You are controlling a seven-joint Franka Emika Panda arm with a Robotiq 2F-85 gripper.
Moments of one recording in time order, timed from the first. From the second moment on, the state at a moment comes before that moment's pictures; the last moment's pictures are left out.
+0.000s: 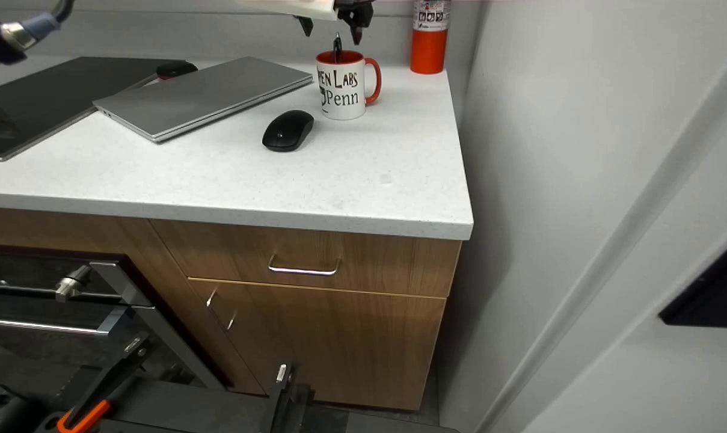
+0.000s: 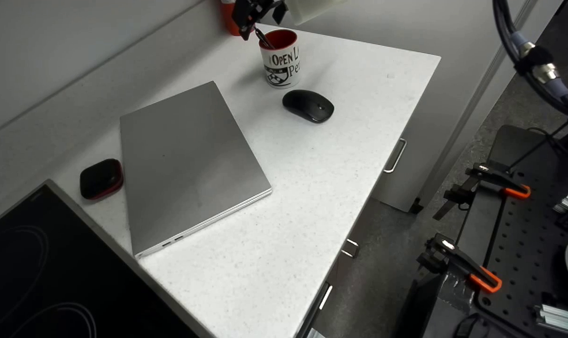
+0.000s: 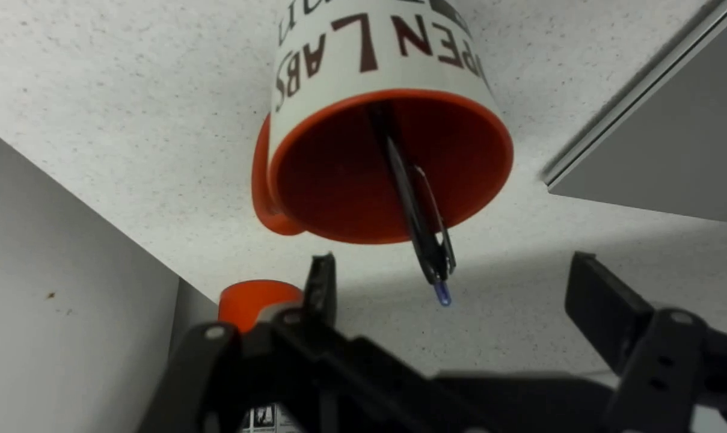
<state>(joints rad) 0.04 0.24 -0.09 -2.19 0.34 3.09 -0.19</state>
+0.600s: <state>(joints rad) 0.01 0.31 -0.06 -2.12 0.34 3.09 -0.20</state>
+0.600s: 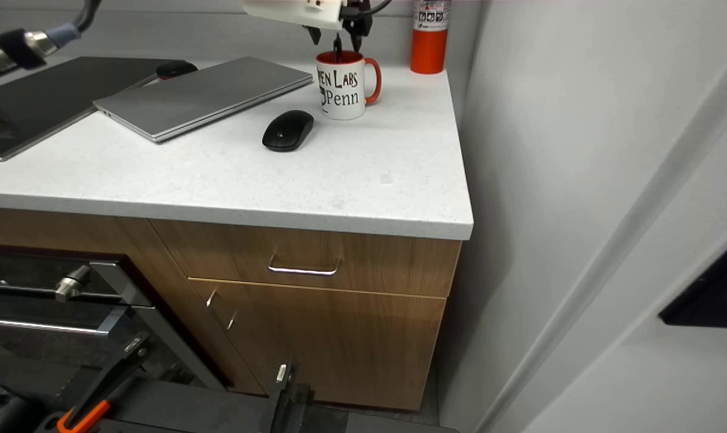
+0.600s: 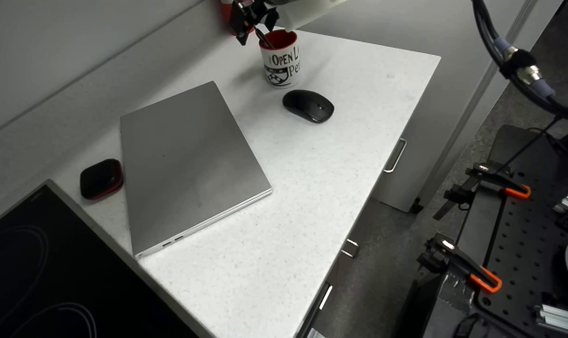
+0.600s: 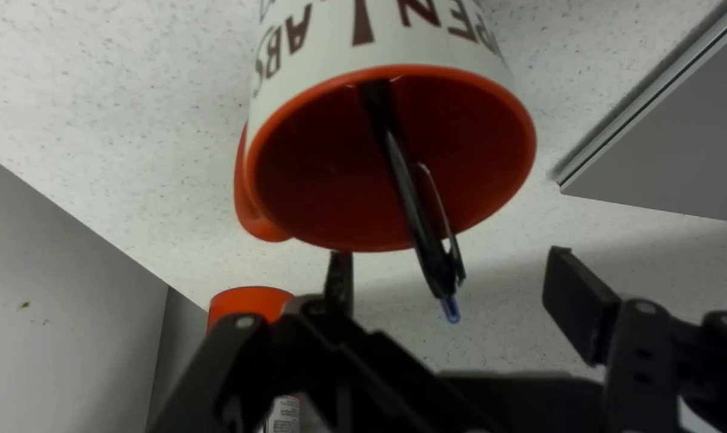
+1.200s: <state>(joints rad) -0.05 0.33 -0.01 -2.09 0.34 3.09 -0.20</state>
